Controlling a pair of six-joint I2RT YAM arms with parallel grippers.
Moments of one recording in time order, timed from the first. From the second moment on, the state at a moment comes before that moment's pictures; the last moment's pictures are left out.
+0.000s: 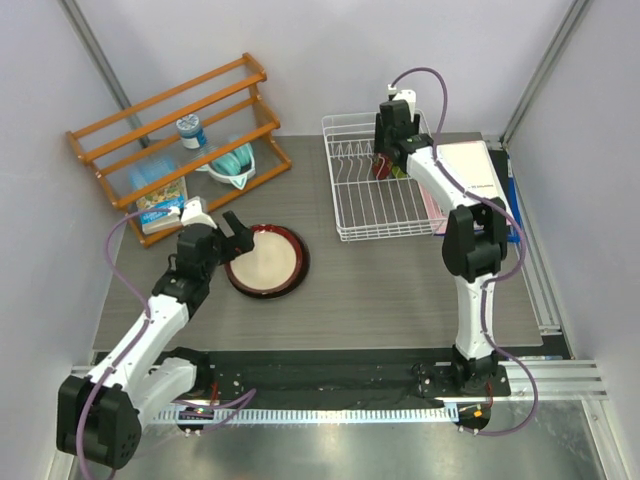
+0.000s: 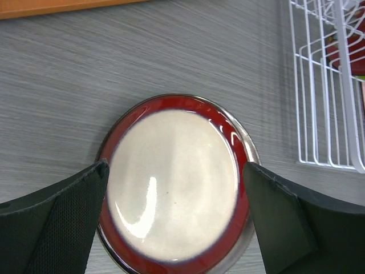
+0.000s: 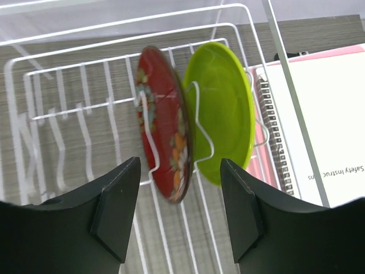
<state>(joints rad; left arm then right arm) -0.26 0.94 0.55 -0.06 -0.16 -0.55 0.32 2.10 1.91 -0.37 0.43 0.19</state>
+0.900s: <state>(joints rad) -0.26 1.00 0.53 0.00 -0.08 -0.58 0.29 2.31 2.11 -0.42 0.46 0.10</state>
